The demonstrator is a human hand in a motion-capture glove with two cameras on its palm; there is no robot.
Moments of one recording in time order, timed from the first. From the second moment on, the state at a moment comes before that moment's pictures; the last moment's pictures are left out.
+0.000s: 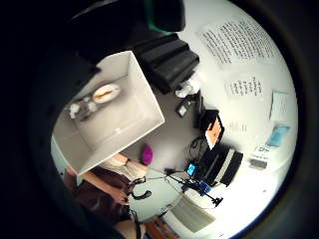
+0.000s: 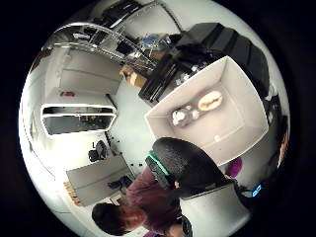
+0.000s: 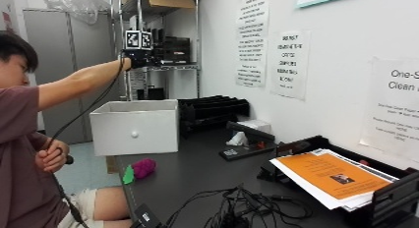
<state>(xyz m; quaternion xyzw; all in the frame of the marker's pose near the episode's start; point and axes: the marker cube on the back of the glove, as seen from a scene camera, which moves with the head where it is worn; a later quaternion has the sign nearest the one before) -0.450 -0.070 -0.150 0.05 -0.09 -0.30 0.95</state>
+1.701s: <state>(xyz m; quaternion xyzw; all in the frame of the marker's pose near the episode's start) -0.231 -0.006 0.254 0.07 0.06 -0.10 0.99</state>
